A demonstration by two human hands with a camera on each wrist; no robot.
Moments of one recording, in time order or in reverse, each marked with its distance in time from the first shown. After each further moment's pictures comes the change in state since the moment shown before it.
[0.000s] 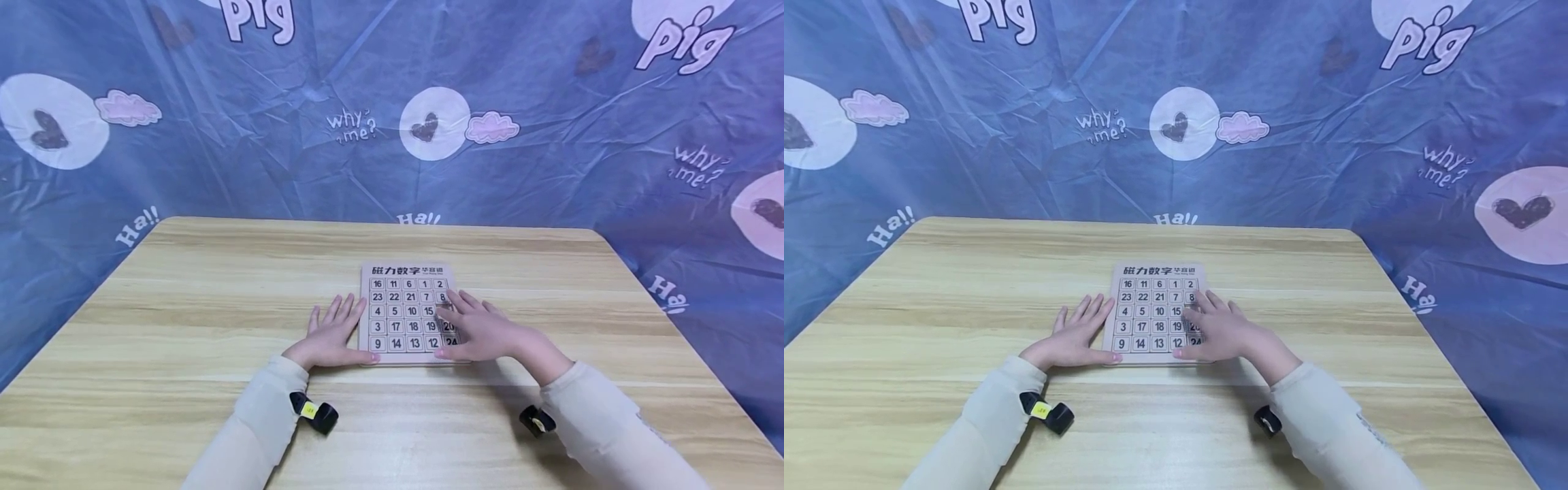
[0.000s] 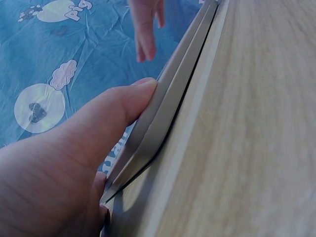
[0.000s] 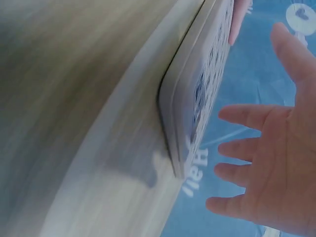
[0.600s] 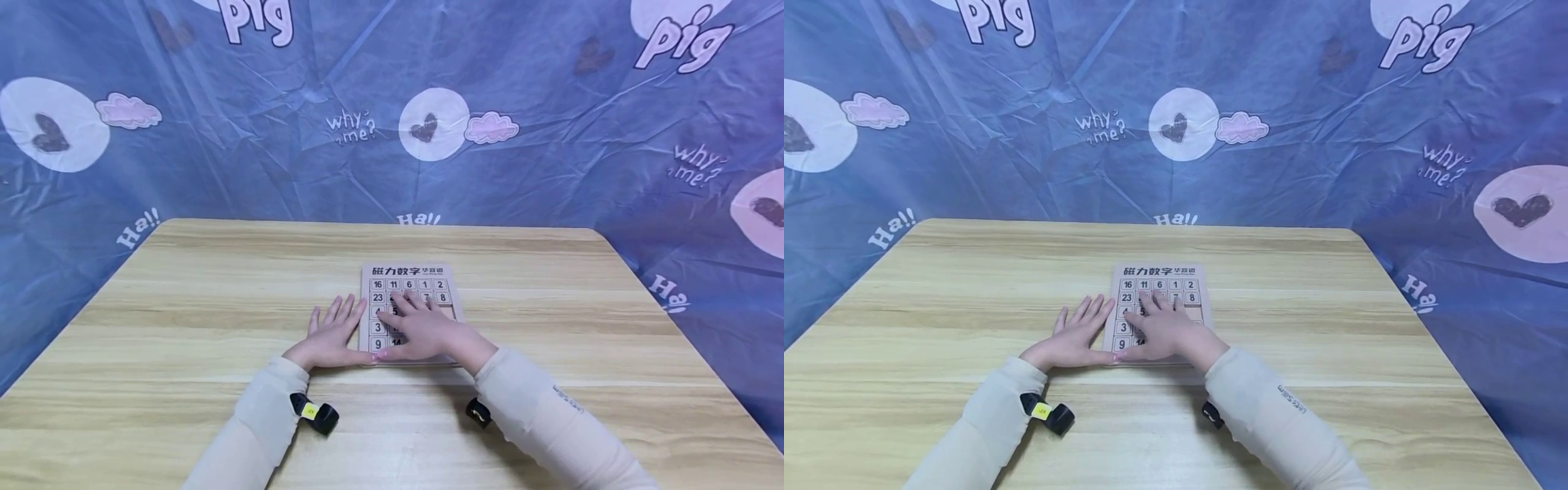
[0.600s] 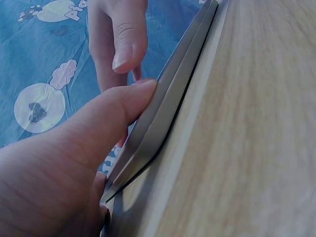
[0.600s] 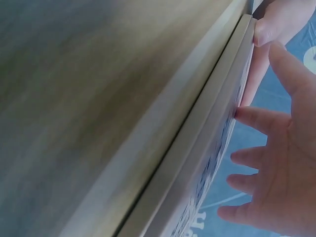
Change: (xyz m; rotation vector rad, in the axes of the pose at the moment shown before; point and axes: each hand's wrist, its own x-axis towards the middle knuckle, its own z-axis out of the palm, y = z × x) left_hand 0.001 -0.002 0.001 -0.022 0.013 0.040; right_hand 0.055 -0.054 0.011 -0.124 -0.076 -0.005
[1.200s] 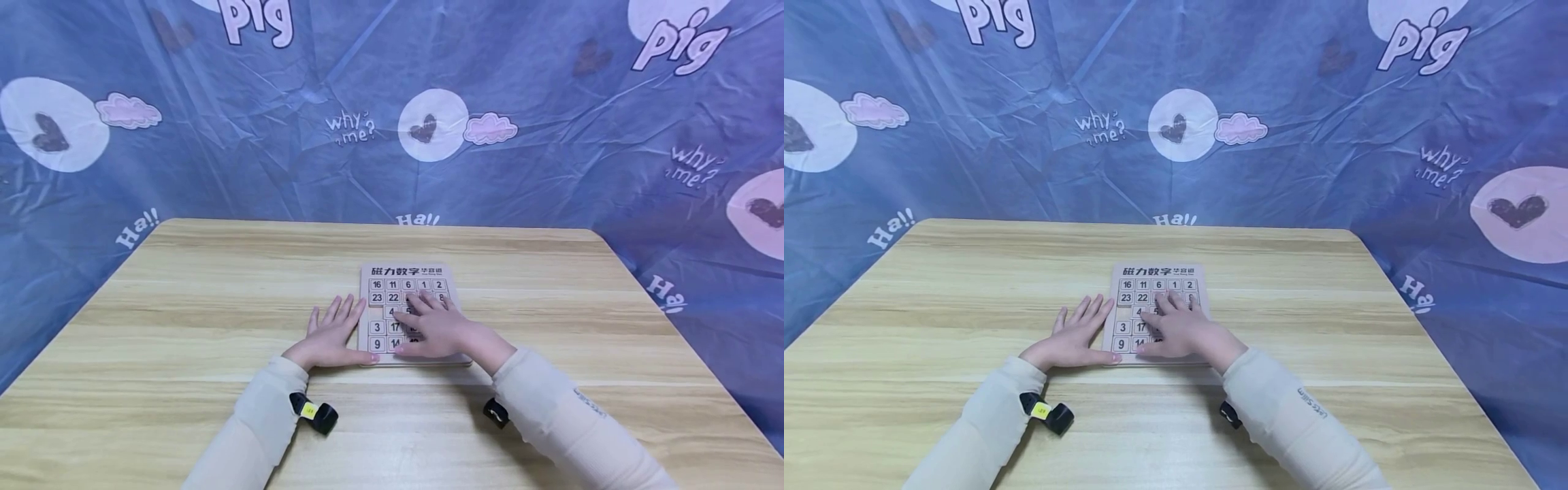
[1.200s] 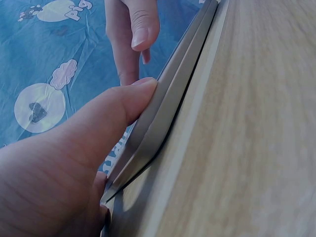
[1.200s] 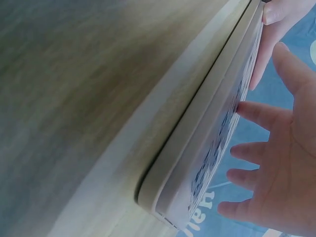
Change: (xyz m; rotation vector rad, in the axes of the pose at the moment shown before) left_hand -0.001 0.003 -0.001 0.021 -0.006 -0.032; right_hand -0.015 0.018 0.001 0.008 0.008 0.037
